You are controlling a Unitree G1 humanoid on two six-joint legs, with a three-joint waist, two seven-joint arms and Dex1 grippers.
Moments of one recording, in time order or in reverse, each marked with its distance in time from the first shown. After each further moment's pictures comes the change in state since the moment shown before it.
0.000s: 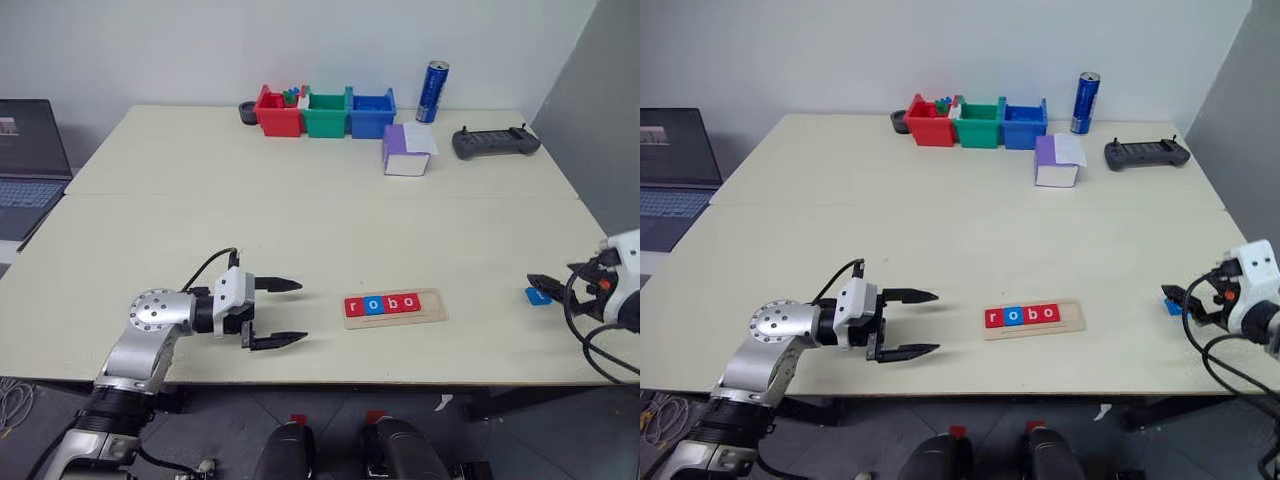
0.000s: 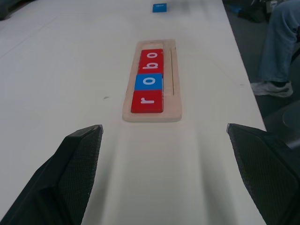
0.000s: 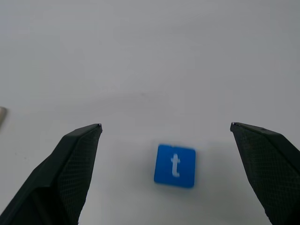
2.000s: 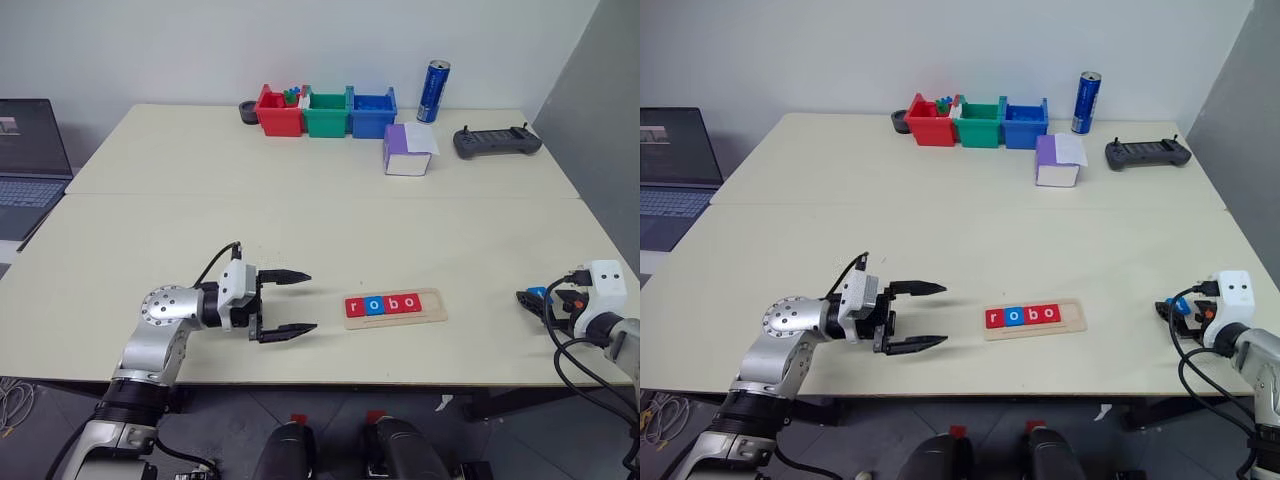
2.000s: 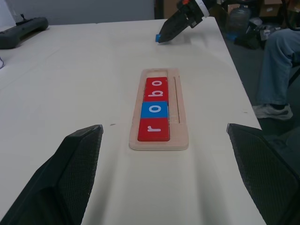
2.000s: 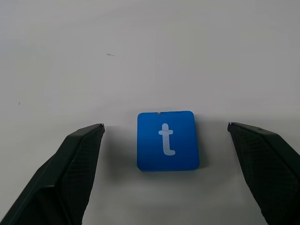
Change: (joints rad) left arm -0.022 -0.054 0.027 0.047 -0.056 -0.030 -0.015; right arm -0.042 0.054 0.096 0.212 0.075 -0.141 -0.177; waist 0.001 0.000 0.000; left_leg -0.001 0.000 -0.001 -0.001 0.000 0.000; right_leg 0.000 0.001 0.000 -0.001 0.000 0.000
